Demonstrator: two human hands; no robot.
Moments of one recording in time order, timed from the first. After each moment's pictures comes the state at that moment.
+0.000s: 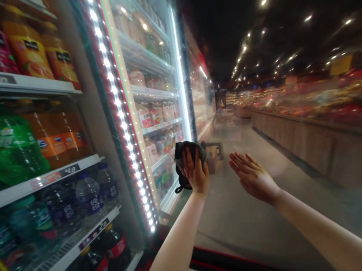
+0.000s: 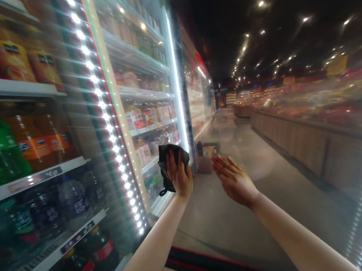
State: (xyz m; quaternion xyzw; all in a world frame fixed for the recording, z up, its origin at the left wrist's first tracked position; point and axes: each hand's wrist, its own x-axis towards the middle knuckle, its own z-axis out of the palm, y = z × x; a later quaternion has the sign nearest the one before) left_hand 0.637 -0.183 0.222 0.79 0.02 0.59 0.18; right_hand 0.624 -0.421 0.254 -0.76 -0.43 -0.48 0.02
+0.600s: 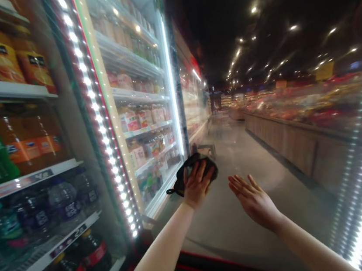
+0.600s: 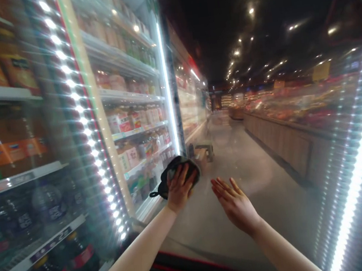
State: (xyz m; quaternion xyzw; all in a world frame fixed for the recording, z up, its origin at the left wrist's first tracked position) left_hand 0.625 -0.233 0.210 0.84 -0.19 0.50 0.01; right_hand 0.611 -0.496 0.193 -0.78 -0.41 -0.48 -0.01
